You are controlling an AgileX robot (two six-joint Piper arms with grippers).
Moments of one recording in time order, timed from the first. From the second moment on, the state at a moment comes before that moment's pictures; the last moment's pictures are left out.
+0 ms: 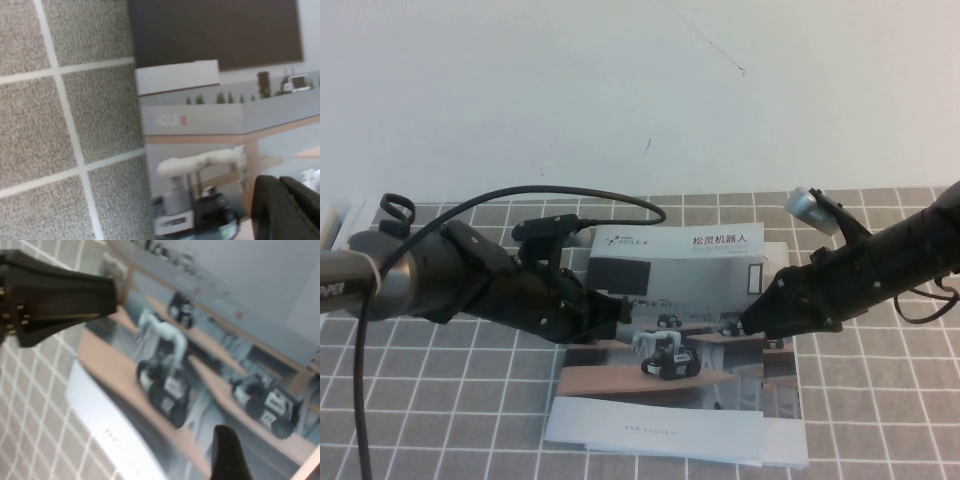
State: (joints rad) right arm 0.18 2.08 -1.28 1.07 0.98 -0.85; left arm -0.32 1.92 -1.12 -1.00 0.46 0.68
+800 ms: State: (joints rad) right arm 0.25 2.08 -1.34 1.15 1.09 -0.87; left arm -0.32 1.97 -1.12 -1.28 0.51 0.87
